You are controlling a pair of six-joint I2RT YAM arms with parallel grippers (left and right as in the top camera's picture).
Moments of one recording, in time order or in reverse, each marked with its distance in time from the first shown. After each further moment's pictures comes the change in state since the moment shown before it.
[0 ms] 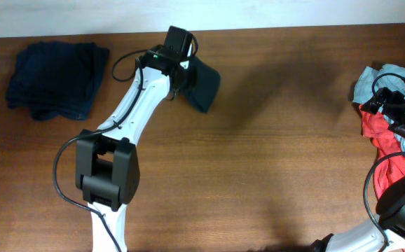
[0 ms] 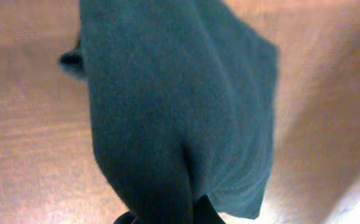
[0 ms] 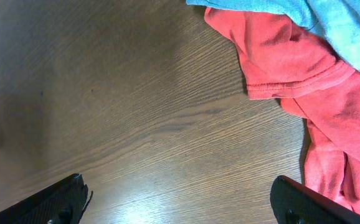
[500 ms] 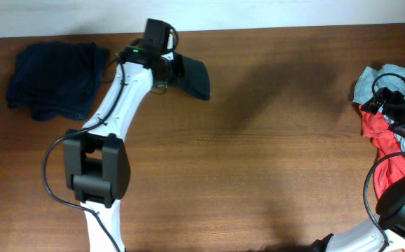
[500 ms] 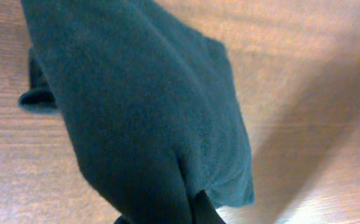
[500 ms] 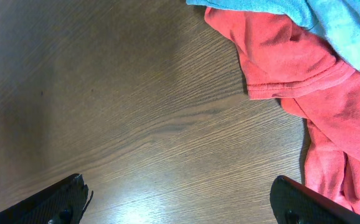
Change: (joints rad) left arm 0.109 0.000 0.008 0.029 0.209 -0.167; right arm 0.000 0.000 0.000 0.000 0.000 0.001
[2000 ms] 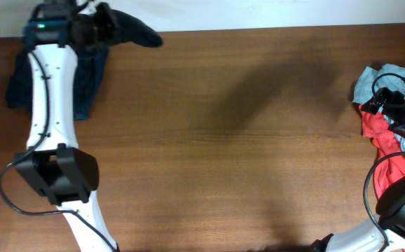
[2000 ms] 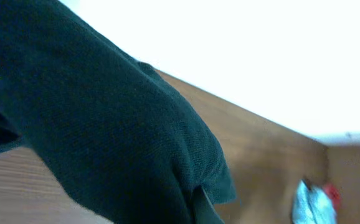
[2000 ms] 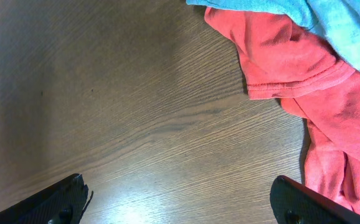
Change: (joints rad) left arm 0.326 0.000 0.421 -0.160 0.210 -0.082; right arm 0.000 0.000 0.000 0.000 0.000 0.000
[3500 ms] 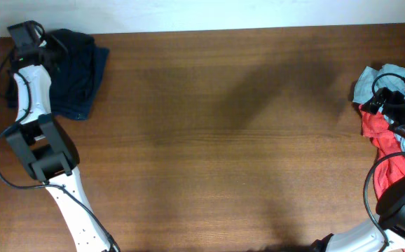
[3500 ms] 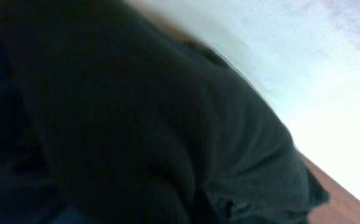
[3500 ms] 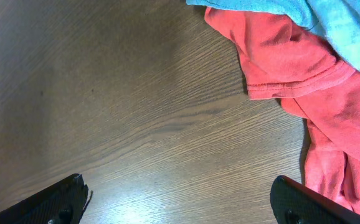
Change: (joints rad) left arm 0.279 0.446 0.006 0.469 -0.259 0.068; right arm 0.000 0.000 0.000 0.000 0.000 0.000
